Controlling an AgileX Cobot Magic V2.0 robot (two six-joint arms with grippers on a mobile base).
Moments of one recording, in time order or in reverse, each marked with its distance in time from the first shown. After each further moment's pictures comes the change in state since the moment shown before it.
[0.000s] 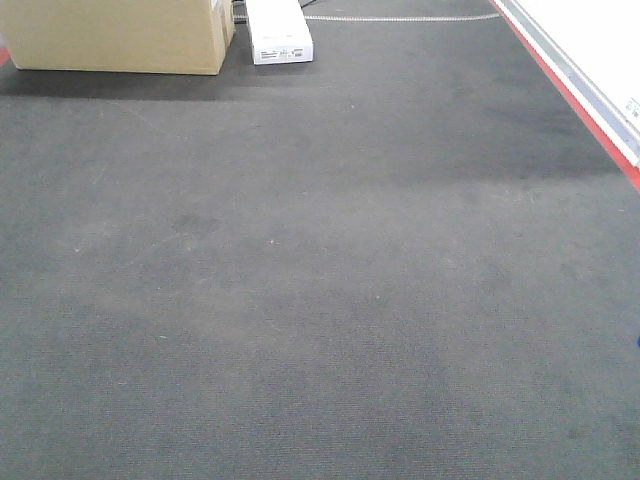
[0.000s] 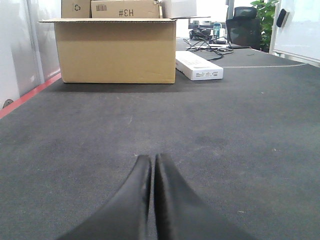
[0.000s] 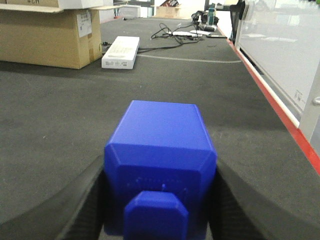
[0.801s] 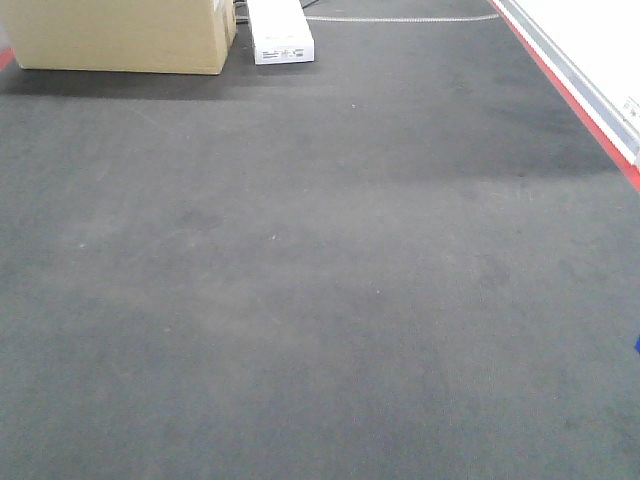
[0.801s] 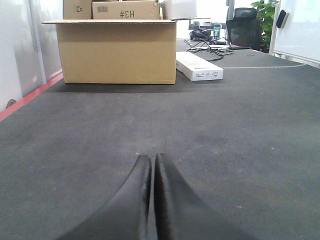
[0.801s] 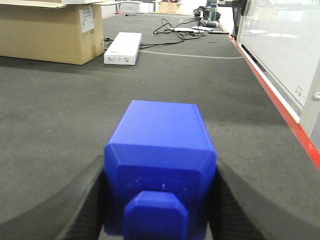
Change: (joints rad) left arm 0.000 0.000 0.000 0.000 0.000 0.000; right arm 0.000 0.000 0.000 0.000 0.009 0.000
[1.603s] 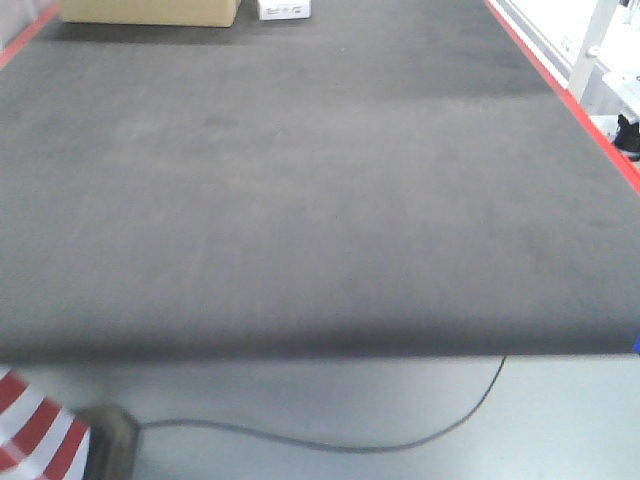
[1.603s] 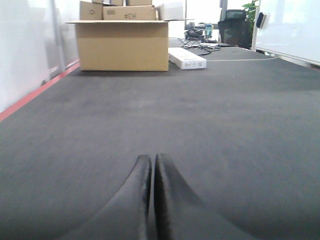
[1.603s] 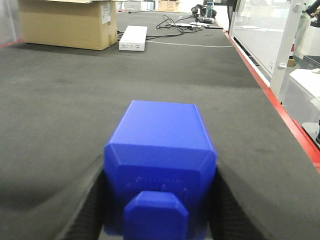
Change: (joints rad) left arm 0.000 0.000 0.000 0.000 0.000 0.000; right arm 0.000 0.000 0.004 0.000 0.001 0.000
